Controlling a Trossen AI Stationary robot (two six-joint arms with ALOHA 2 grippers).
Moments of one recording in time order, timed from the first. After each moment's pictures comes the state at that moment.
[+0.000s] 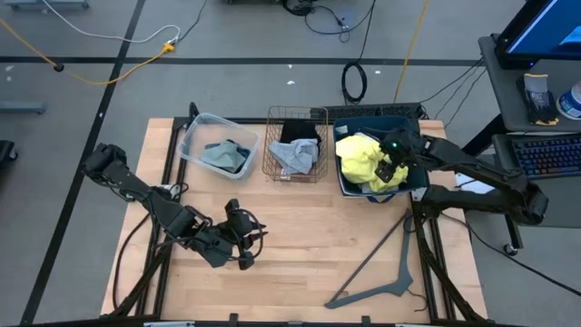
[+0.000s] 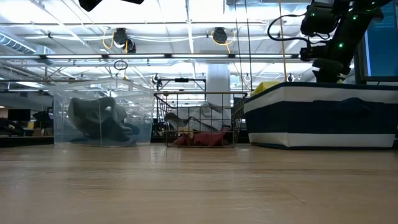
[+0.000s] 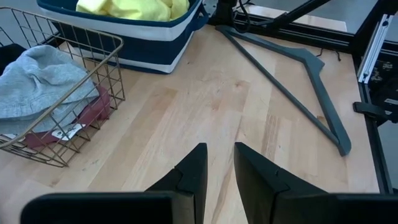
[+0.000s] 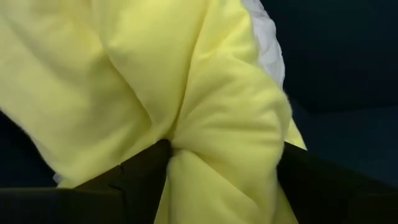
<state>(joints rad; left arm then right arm) -0.60 1.41 1.08 -0.40 -0.70 -0.63 -0.59 0.88 0.72 -0.90 0.20 0.06</state>
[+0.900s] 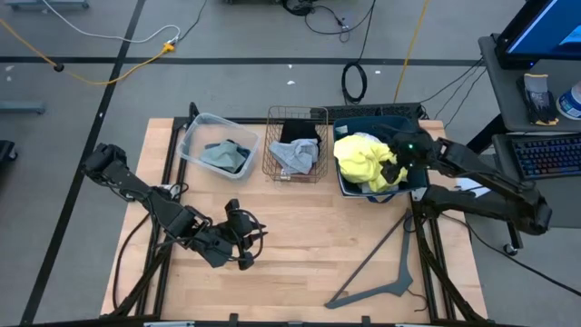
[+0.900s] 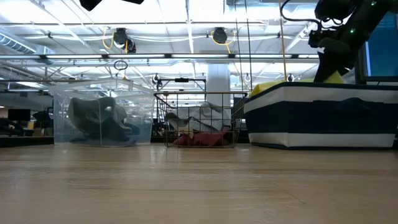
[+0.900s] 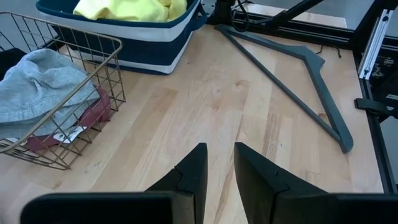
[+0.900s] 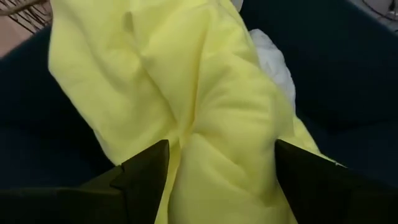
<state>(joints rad) -0.59 1.41 1.08 -0.40 -0.70 -0.61 -0.59 0.71 0.72 -0.89 0.10 0.09</state>
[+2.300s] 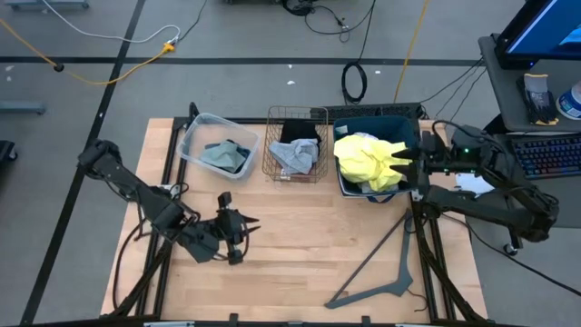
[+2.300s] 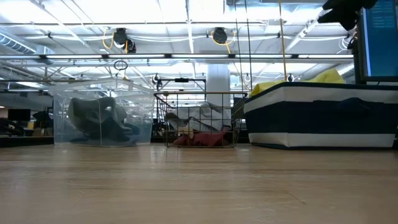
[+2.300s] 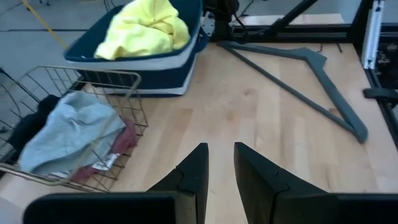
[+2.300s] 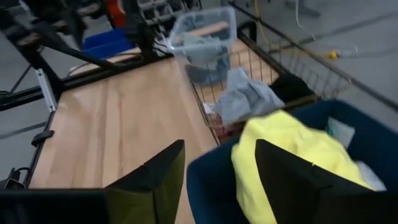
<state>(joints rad) -0.63 1.32 1.08 -0.45 -0.76 -0.42 -0.51 0.47 0.92 -0.85 -0.29 0.08</state>
